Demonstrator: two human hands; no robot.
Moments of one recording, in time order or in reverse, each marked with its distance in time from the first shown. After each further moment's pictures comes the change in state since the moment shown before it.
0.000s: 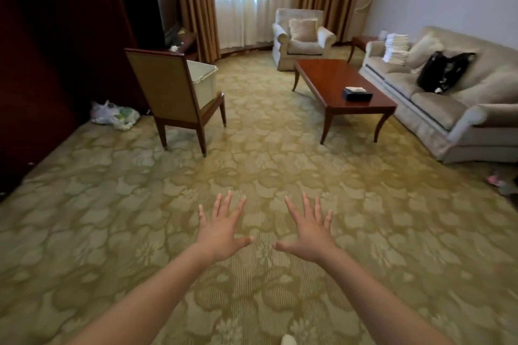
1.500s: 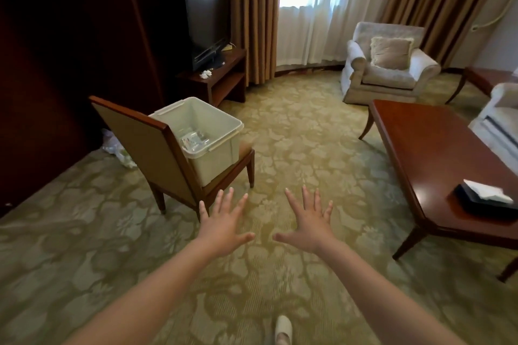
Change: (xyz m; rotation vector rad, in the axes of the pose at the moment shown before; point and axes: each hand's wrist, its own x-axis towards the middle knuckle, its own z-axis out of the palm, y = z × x) left_hand 0.854 -0.131 -0.221 -0.021 0.054 -0.294; right_hand 0.931 -0.004 -0.243 -0.055 -0.073 -0.293
